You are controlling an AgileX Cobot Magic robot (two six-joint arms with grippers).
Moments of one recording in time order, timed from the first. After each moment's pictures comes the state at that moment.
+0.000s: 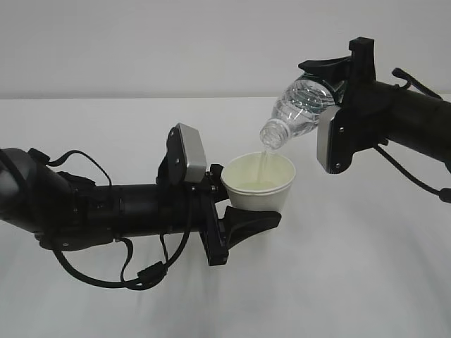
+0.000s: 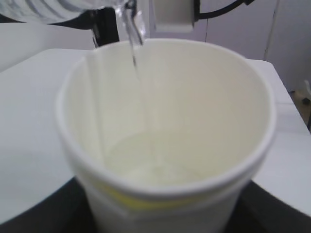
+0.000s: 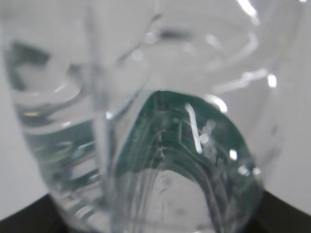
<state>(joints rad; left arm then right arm) -0.55 2.11 -0.89 0.89 -1.14 -0.33 0.14 1.80 -0.84 -0.64 -0.85 -1.29</state>
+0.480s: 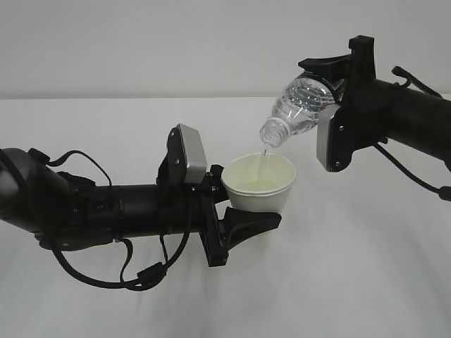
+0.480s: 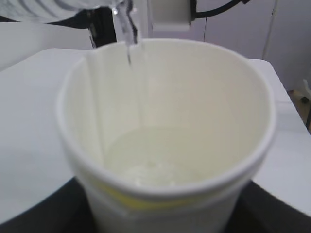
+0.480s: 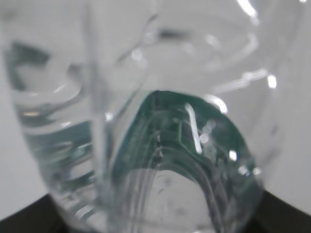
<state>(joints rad) -0.55 2.11 -0.89 0.90 -1.14 -0.33 0.14 1.80 -0.84 -0.64 -0.85 -1.29</state>
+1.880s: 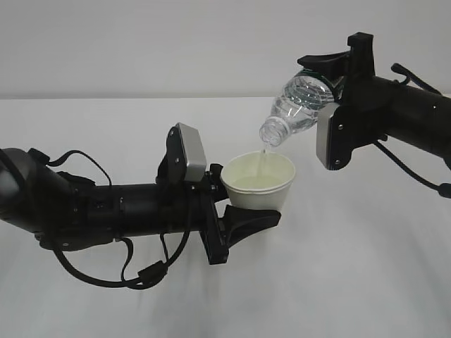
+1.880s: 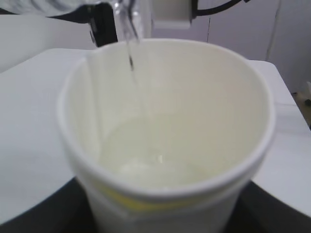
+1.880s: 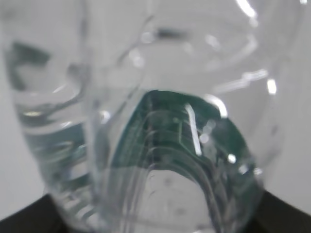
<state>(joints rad) -0.55 2.11 -0.89 0.89 -1.14 -0.33 0.14 1.80 -0.86 -0.64 -0.85 -1.30</state>
